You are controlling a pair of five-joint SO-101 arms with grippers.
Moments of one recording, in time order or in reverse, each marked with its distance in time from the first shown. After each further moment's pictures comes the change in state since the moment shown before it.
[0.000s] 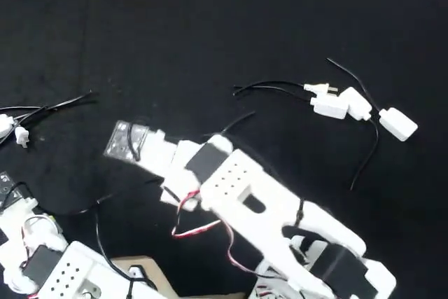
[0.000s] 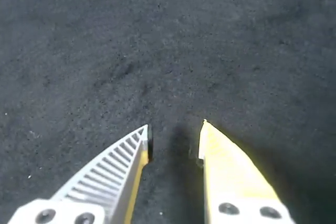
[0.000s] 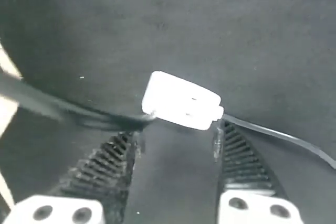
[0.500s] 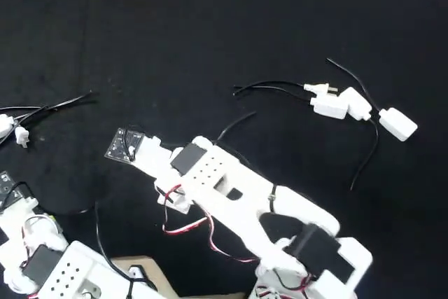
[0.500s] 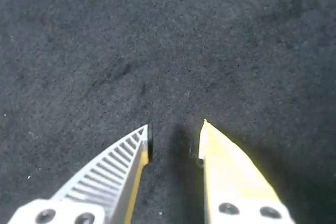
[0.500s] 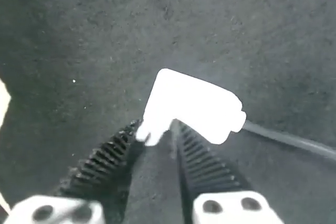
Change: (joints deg) left arm 0.2 0.0 0.0 0.2 0.0; right arm -0.7 12.4 0.1 -4.9 -3.7
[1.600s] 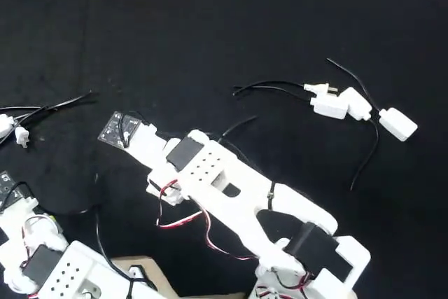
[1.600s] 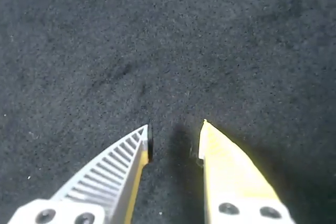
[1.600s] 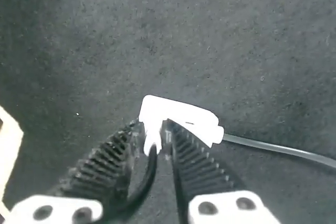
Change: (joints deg) left arm 0.0 0.0 0.0 0.0 -0.2; right arm -0.2 0.6 -5.2 -0.4 -5.8
